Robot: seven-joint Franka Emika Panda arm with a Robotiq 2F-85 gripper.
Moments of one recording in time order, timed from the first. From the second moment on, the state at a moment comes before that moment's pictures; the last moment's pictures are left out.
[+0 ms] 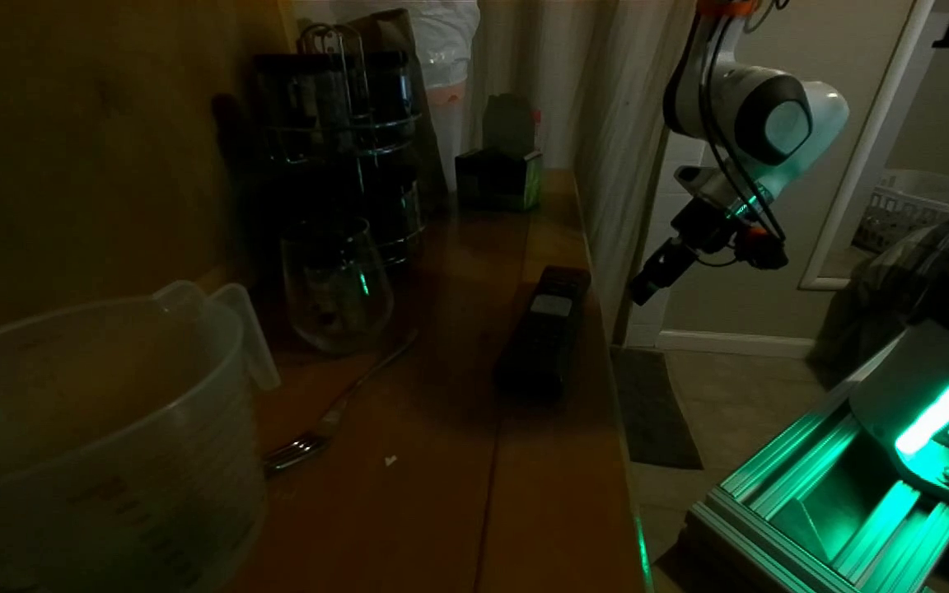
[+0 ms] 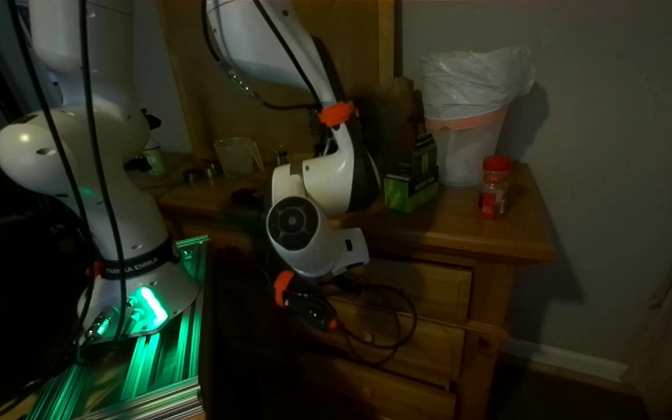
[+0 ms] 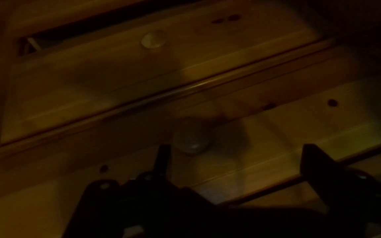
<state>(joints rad) -0.23 0.39 -0.15 -2.63 1.52 2.44 -2.44</state>
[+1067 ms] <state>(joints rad) -0.08 0.34 -0.17 -2.62 1.64 2.40 -2.71</state>
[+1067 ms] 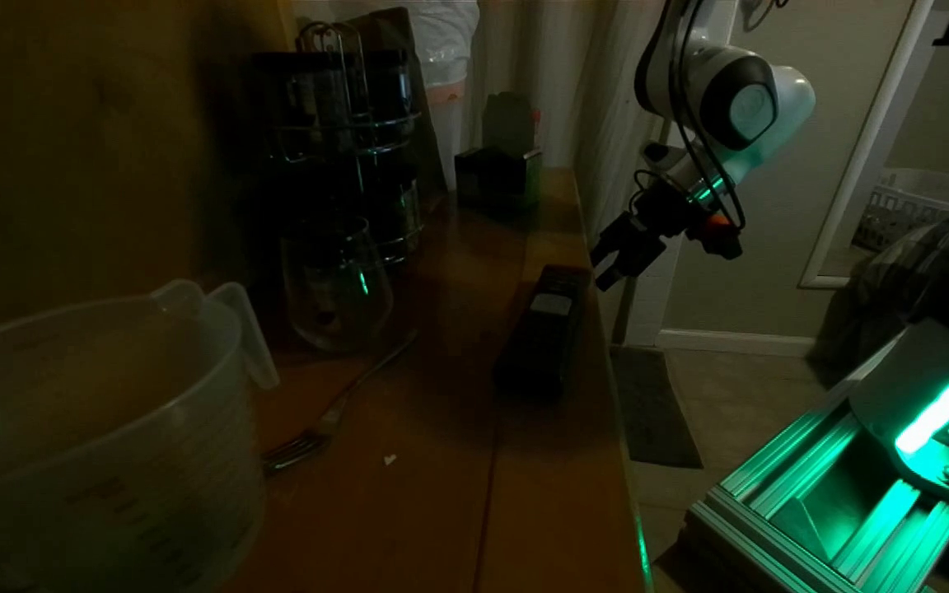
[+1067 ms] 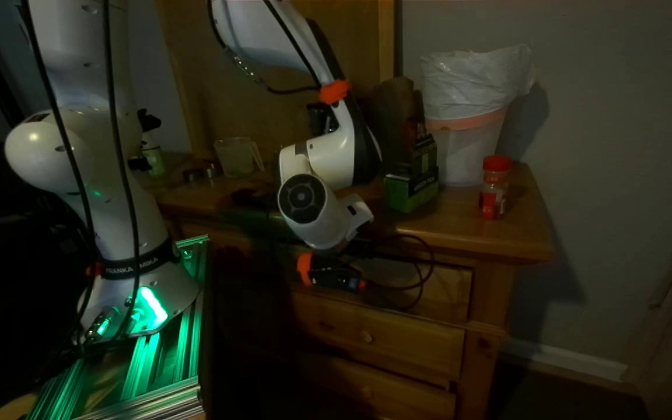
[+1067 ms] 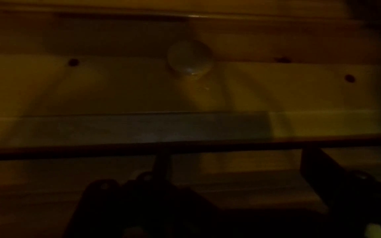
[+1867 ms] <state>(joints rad) -0.06 0.51 -0.18 -2.56 1.82 2.53 -2.71</state>
